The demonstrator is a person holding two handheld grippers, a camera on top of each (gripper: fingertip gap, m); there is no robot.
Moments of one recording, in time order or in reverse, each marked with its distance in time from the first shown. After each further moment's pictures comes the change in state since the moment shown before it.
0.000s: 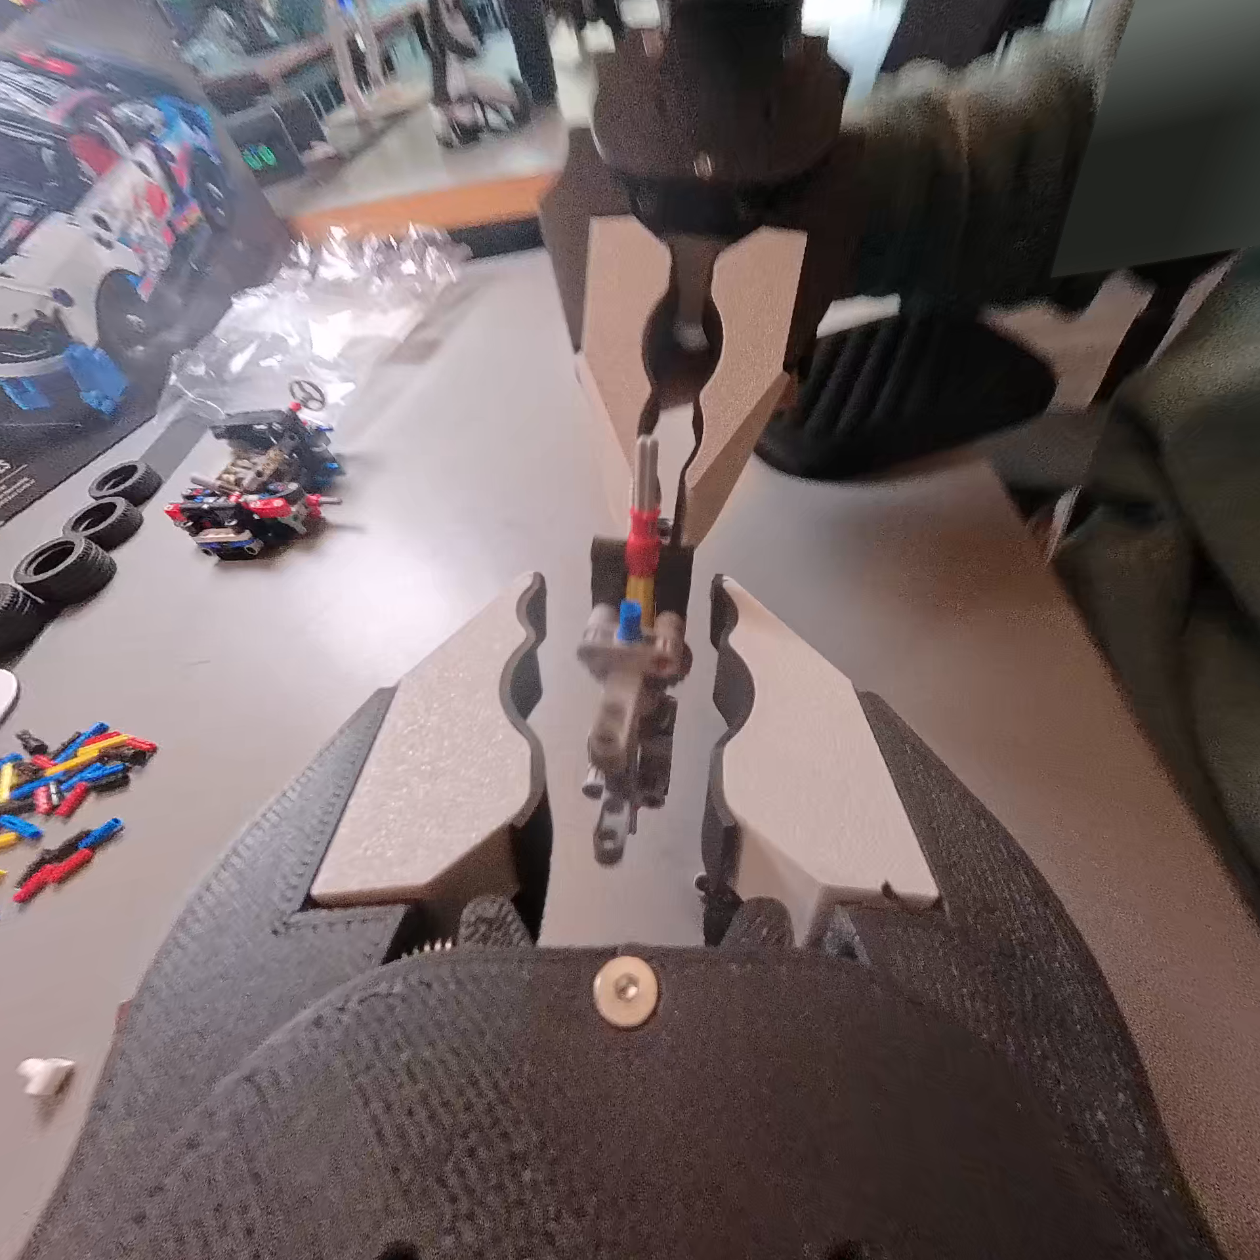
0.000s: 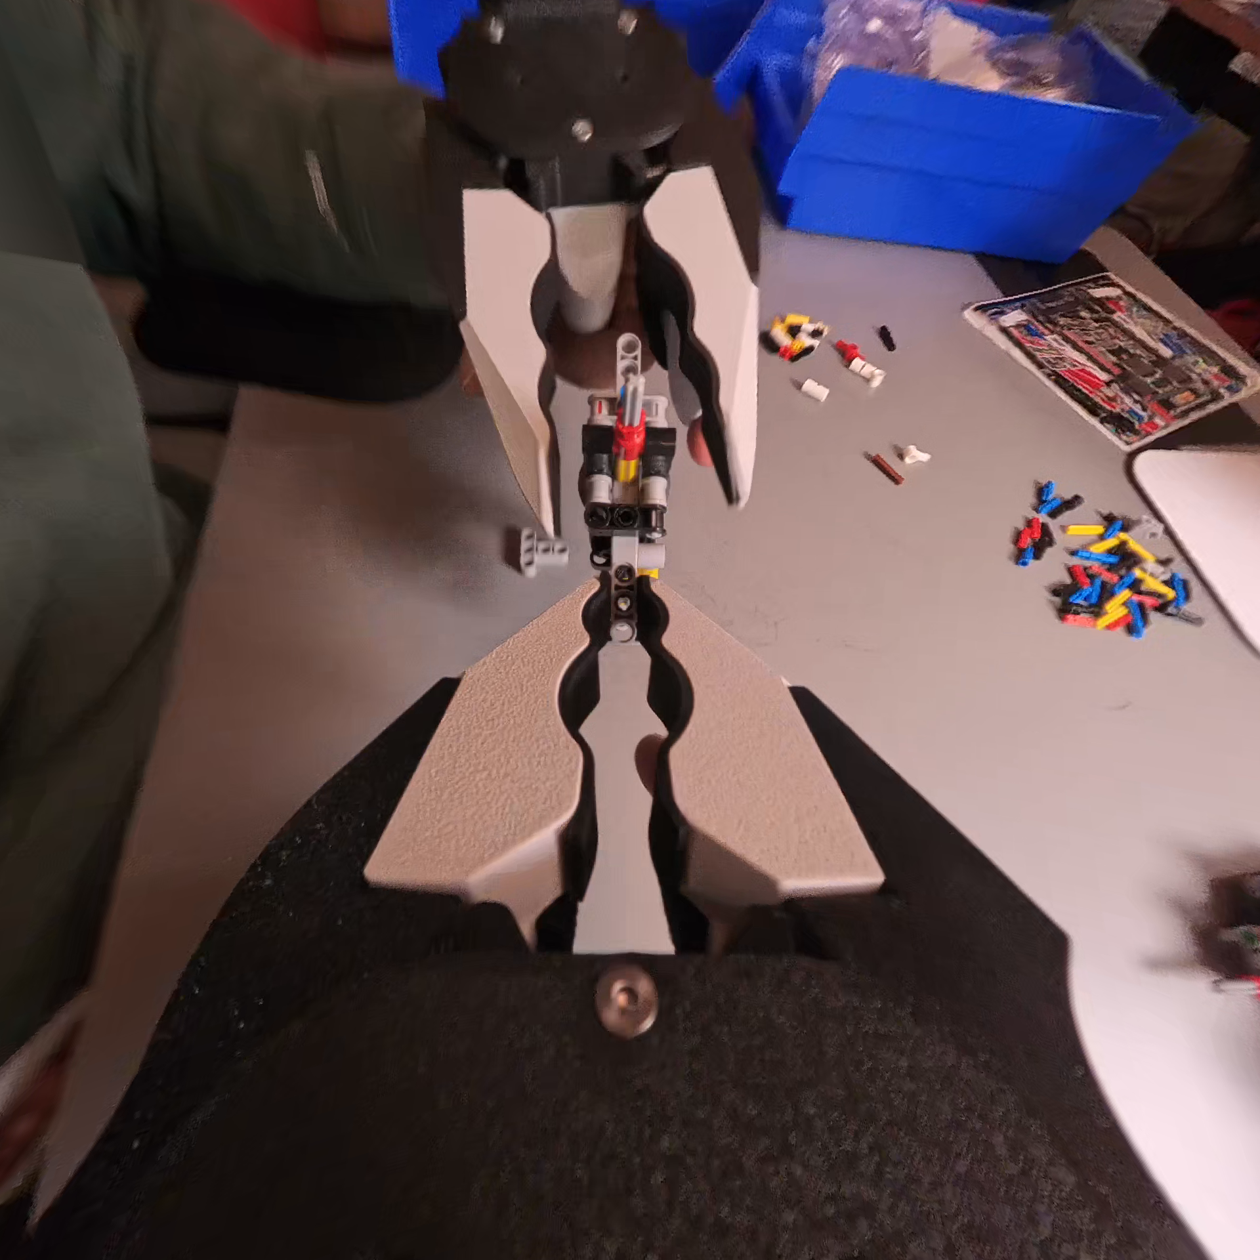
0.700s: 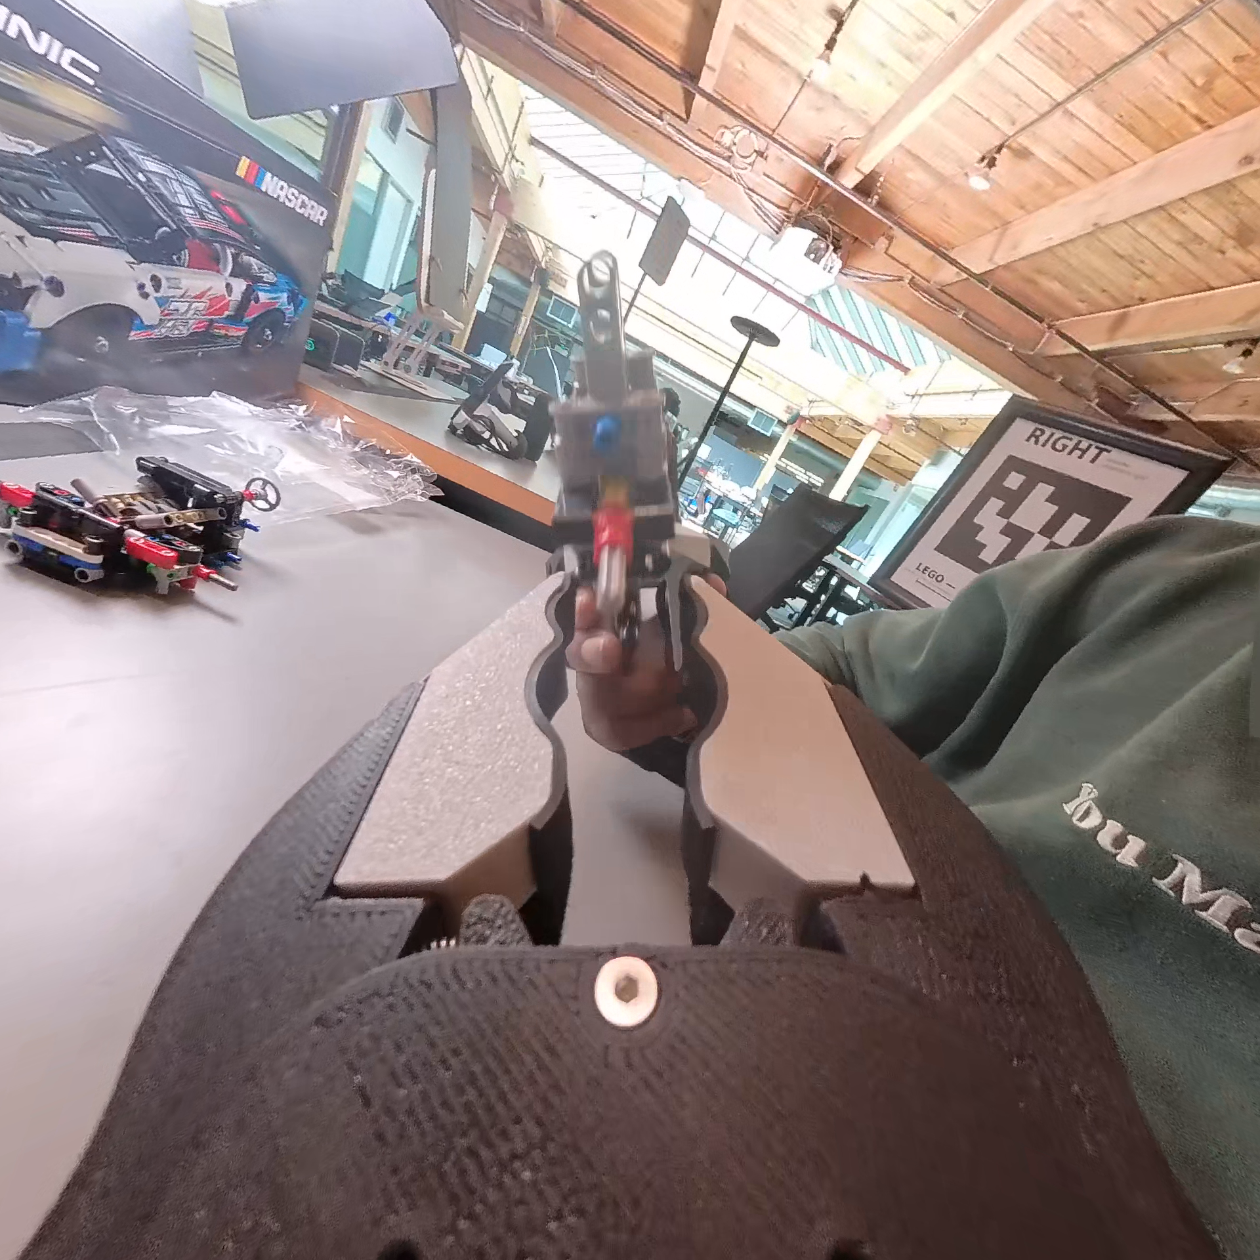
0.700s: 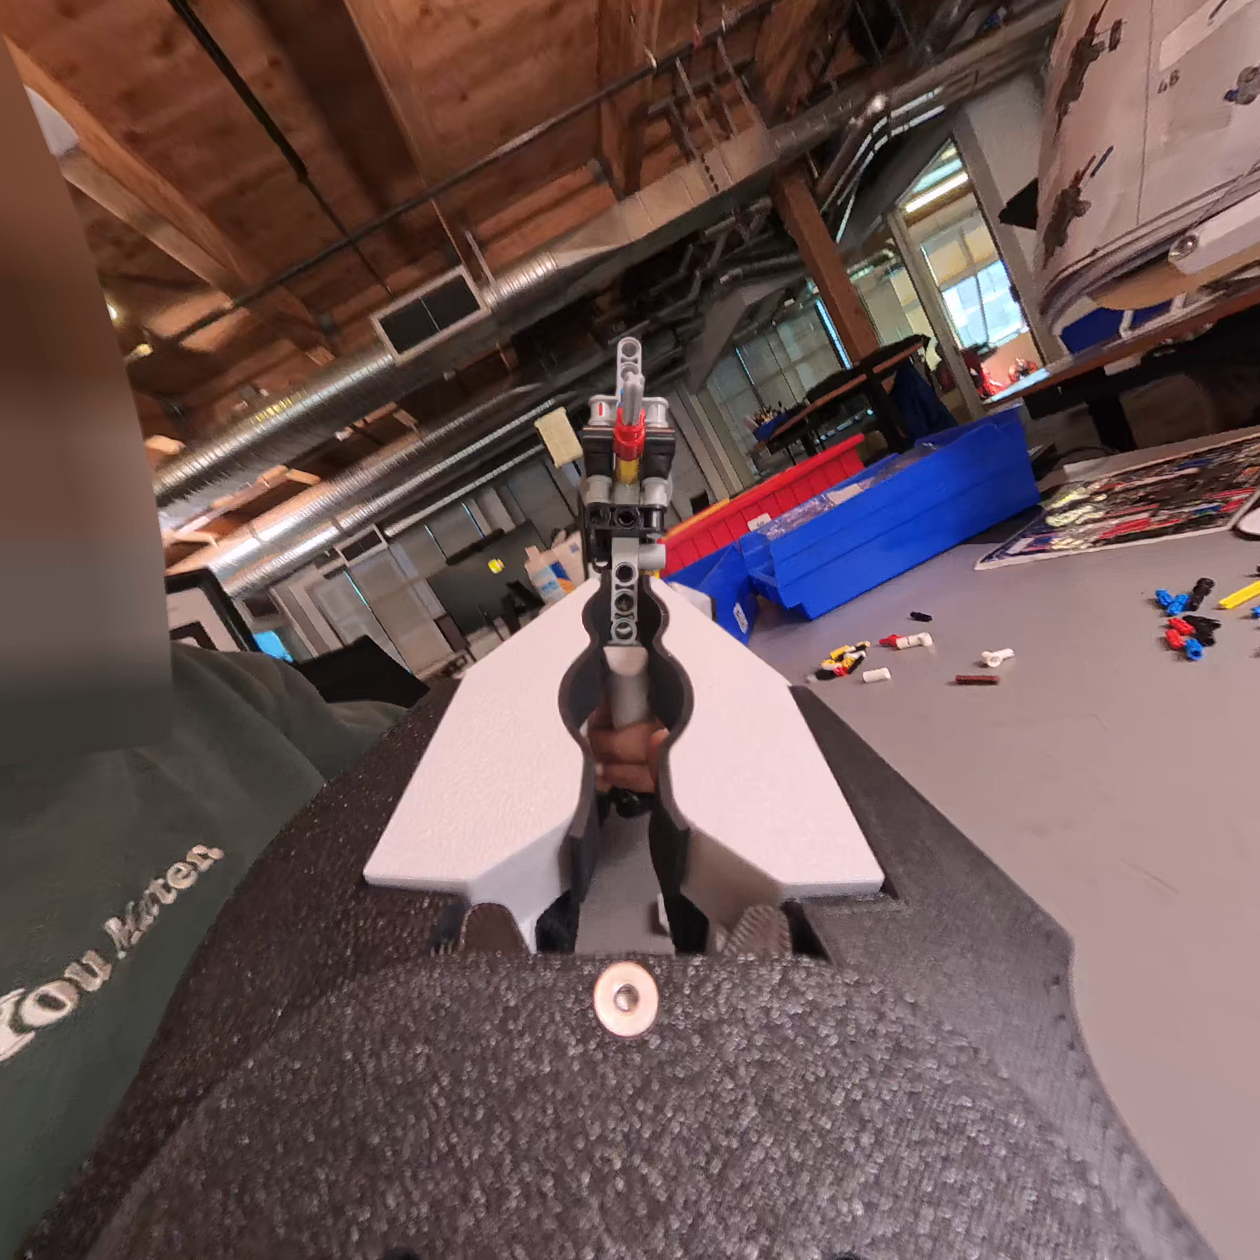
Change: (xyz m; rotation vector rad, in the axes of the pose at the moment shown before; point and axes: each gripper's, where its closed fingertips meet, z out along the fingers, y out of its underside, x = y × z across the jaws) left arm -0.027 -0.051 -0.013 0.503 0.121 -0.558; right arm 0.041 -0.056 -0.042 0.871 -0.096 0.634
